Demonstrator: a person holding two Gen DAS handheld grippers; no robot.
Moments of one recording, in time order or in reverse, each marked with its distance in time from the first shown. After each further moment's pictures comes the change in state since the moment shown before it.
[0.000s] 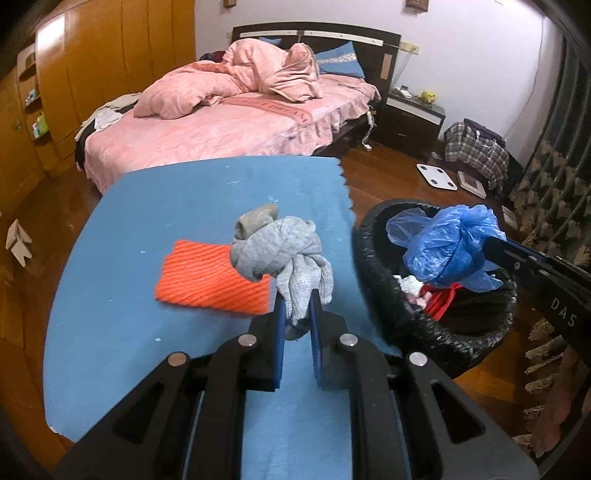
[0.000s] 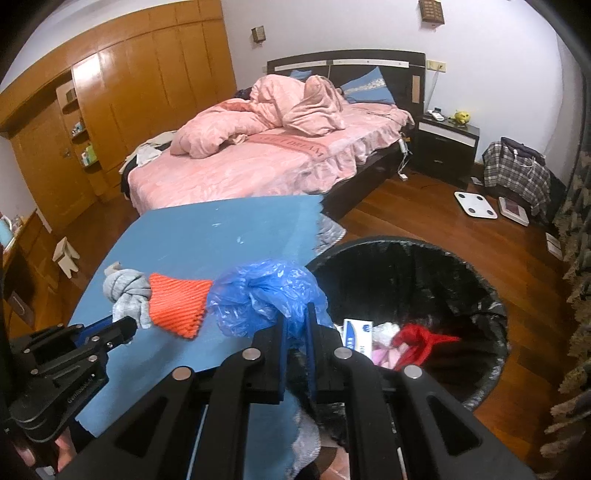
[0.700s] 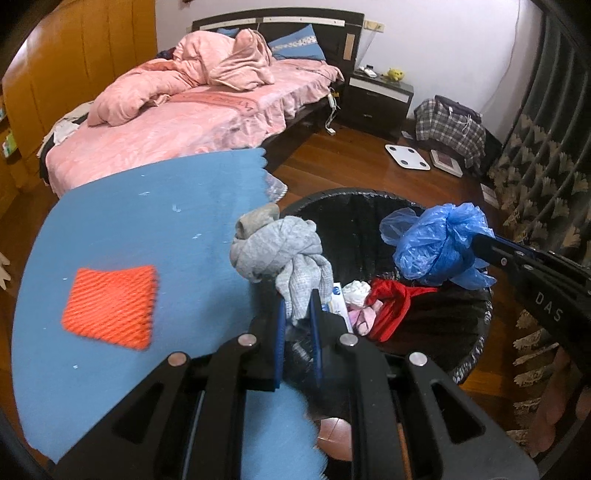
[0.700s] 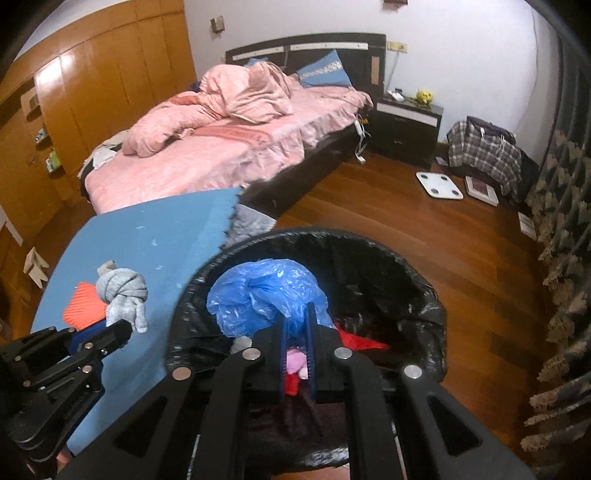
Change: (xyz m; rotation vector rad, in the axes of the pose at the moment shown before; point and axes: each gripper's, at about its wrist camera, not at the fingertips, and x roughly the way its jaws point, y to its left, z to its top) left arm 0.072 -0.118 0.022 0.077 0.057 -0.075; right arm 0.037 -0.129 0.013 0.063 0.067 -0.115
